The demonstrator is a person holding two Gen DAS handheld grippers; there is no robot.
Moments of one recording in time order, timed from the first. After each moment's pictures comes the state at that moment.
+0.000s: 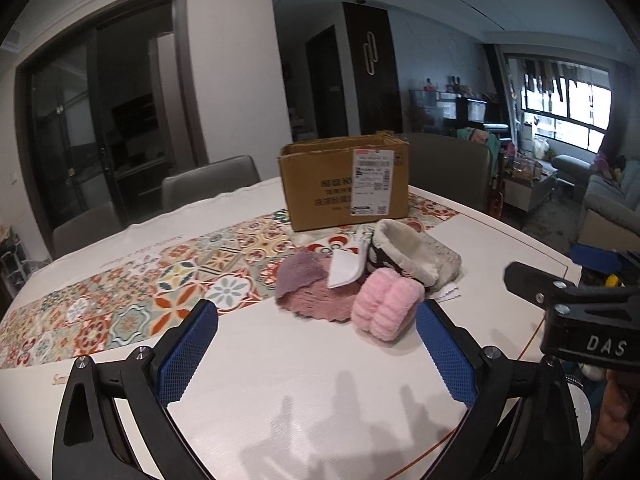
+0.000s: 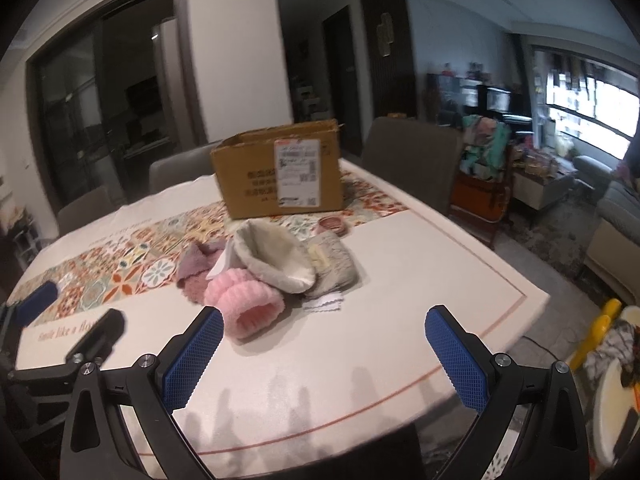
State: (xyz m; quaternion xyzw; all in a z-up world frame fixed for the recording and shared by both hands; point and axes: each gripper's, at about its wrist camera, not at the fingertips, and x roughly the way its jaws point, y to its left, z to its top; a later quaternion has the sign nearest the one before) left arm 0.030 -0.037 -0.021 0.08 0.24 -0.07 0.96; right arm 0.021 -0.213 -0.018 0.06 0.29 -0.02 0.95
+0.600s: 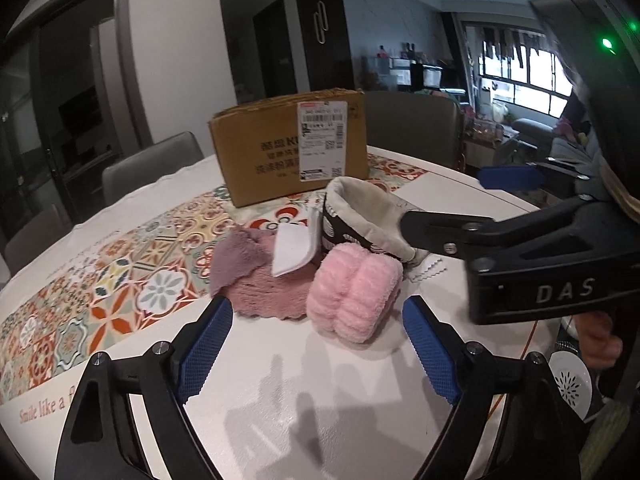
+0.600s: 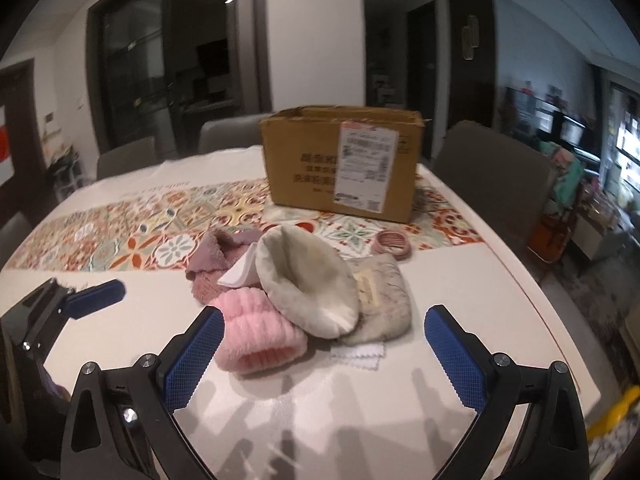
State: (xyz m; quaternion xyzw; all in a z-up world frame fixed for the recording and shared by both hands) left arm 0.087 -0.063 -0.062 0.11 0.30 -0.16 0.94; right arm 0.111 -0.200 -0.039 -0.02 0.32 0.11 0.94
